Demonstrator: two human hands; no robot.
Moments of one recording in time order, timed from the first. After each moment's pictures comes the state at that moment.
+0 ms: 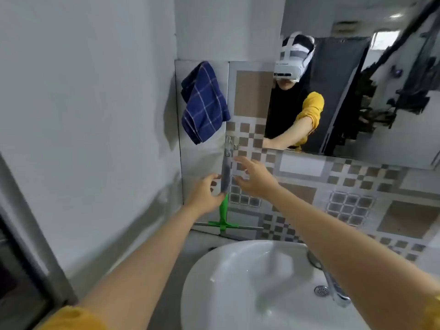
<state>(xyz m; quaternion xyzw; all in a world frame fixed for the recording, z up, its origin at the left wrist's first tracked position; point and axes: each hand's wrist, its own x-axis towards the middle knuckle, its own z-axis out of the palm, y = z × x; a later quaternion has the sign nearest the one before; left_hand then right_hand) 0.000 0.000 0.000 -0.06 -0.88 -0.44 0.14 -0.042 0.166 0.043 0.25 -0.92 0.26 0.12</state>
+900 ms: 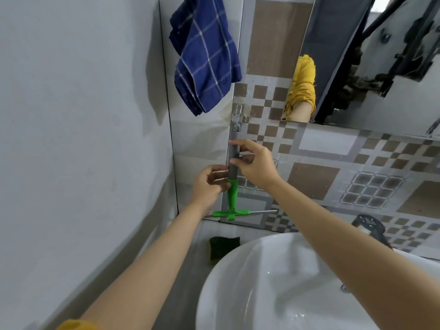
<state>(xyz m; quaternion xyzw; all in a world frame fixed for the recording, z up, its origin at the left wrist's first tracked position) -0.066 -0.009 -0.071 -0.05 -0.66 -0.75 0.07 -0.088 0.130 -0.006 0.22 -0.83 0.49 0.15</state>
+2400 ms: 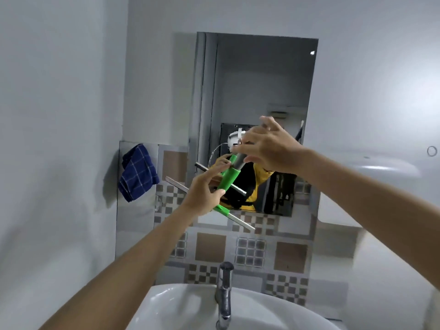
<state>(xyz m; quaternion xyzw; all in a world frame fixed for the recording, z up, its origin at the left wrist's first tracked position) 0.110 0.201 0.182 -0.34 -0.75 -0.44 0.37 0.132 0.398 0.308 0.39 -0.73 -0.30 0.47</state>
